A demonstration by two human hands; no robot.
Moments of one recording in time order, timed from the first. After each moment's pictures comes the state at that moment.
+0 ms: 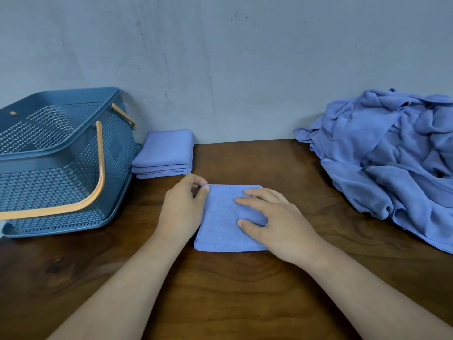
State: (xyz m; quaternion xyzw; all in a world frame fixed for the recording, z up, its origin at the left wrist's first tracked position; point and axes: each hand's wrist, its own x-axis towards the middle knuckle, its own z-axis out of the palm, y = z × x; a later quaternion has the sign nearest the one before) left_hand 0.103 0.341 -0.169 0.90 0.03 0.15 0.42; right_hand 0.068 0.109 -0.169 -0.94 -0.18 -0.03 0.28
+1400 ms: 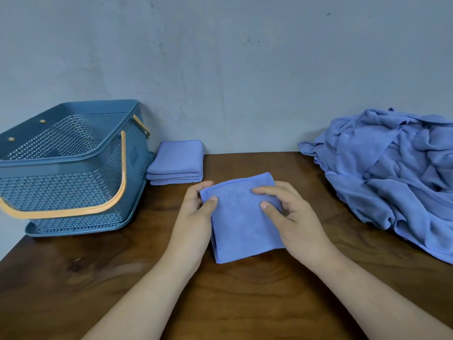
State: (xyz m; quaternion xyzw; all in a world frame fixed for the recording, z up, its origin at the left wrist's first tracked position) left_hand 0.048 0.321 -0.148 0.64 0.05 0.09 0.76; right_hand 0.057 0.113 -0.146 -0.79 -0.19 -0.12 0.57
